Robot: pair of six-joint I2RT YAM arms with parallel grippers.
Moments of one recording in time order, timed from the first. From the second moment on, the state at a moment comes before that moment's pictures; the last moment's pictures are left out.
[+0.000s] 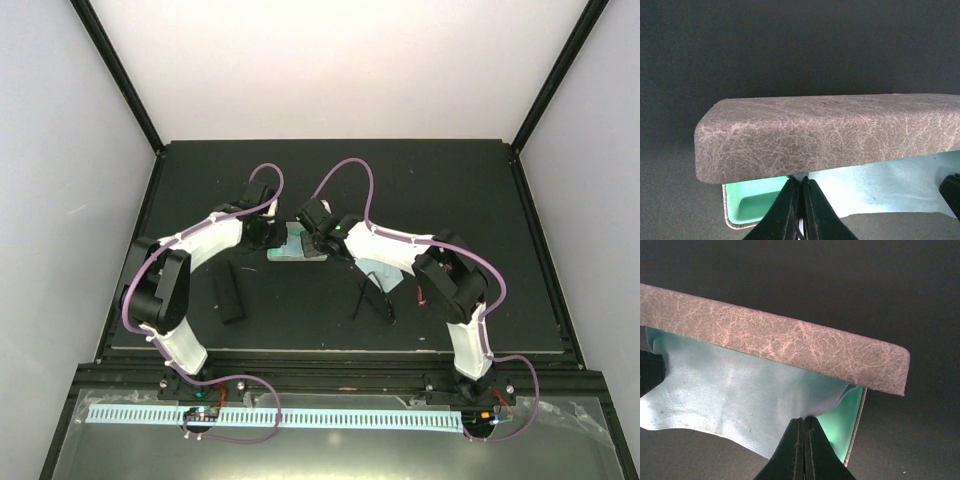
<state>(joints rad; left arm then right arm) -0.35 1.70 1.09 -0.49 0.12 -0.44 0.85 2.02 1.47 -0.45 0.20 0.54</state>
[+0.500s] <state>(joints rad) -0.35 1.74 1.09 -0.48 0.12 -0.44 0.85 2.08 1.47 -0.45 0.19 0.54</state>
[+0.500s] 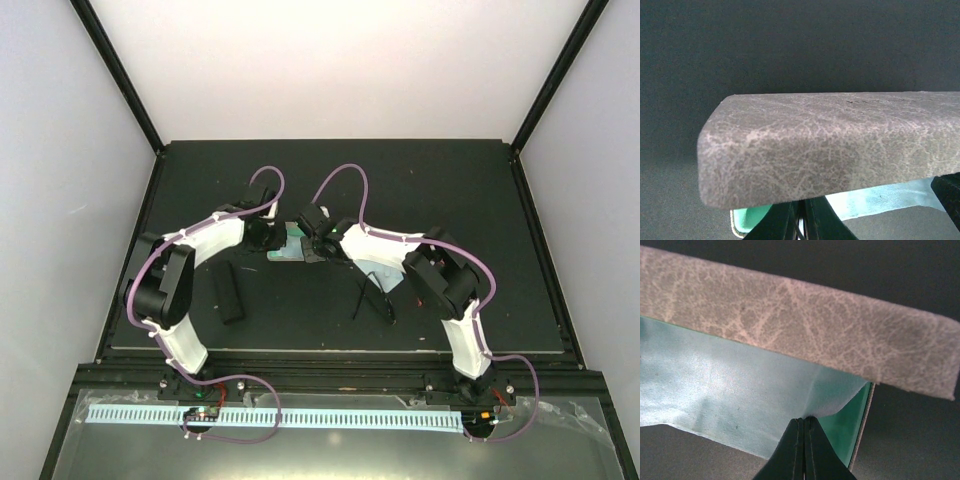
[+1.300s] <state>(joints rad) -0.34 1.75 1.09 -0.48 0.10 -0.44 0.85 2.07 1.47 -0.47 0.21 0.50</state>
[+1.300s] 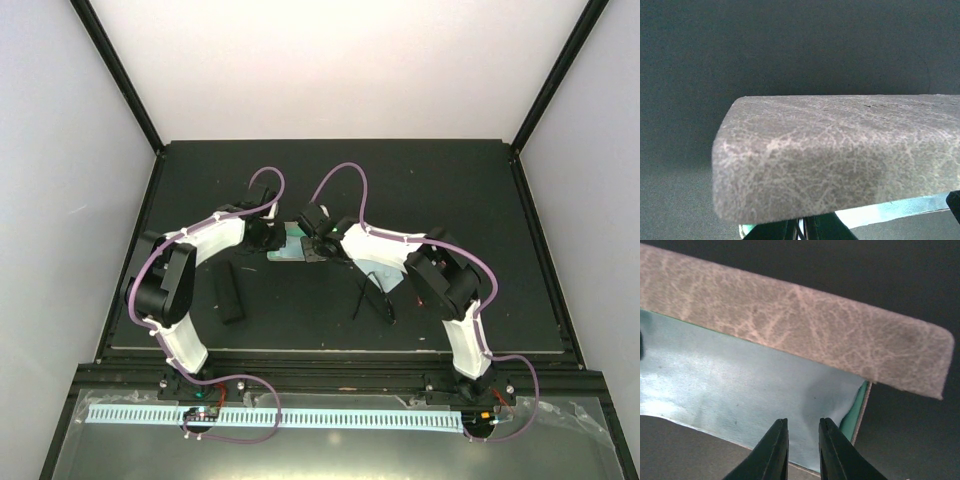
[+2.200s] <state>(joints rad) -0.34 1.73 1.09 -0.50 0.04 -0.45 0.85 2.14 1.49 -0.43 0.18 0.51</state>
